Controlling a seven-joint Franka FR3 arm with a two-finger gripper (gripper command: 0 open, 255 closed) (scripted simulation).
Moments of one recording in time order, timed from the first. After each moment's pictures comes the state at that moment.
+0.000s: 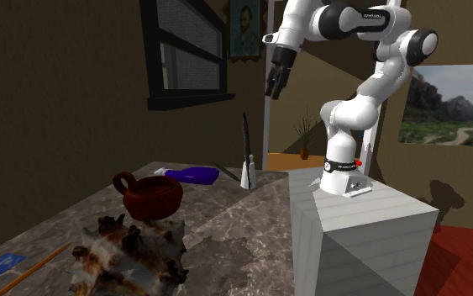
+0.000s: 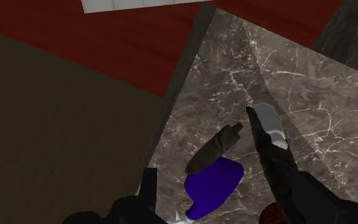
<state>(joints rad) -0.03 -0.91 0.11 -2.57 -0.06 1.90 0.20</state>
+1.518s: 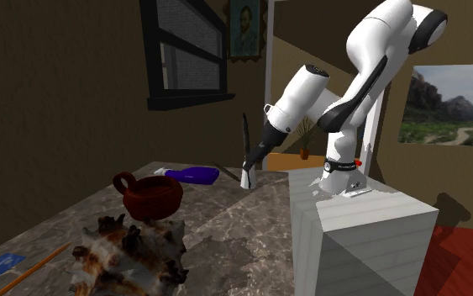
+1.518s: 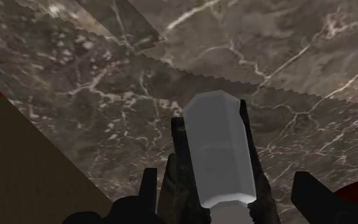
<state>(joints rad) -0.62 -0.49 1.07 -2.72 -0.17 2.70 1.36</state>
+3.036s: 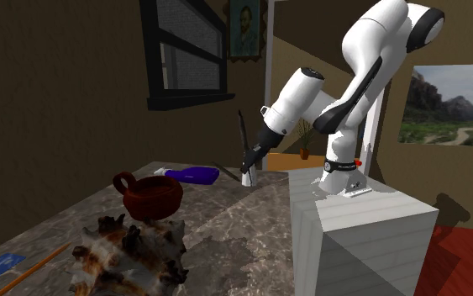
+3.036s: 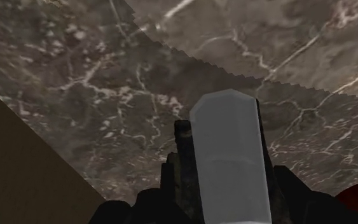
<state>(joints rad) -0.68 -0.46 1.10 -2.71 -0.20 2.73 1.37</state>
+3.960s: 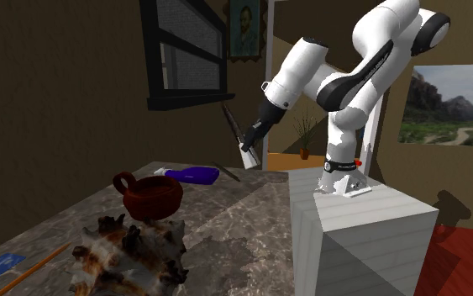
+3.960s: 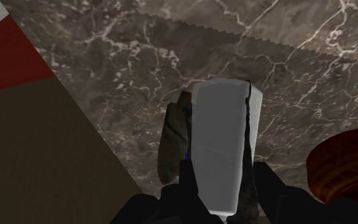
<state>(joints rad) -0.47 -0.57 0.87 -2.65 -0.09 2.53 1.21</state>
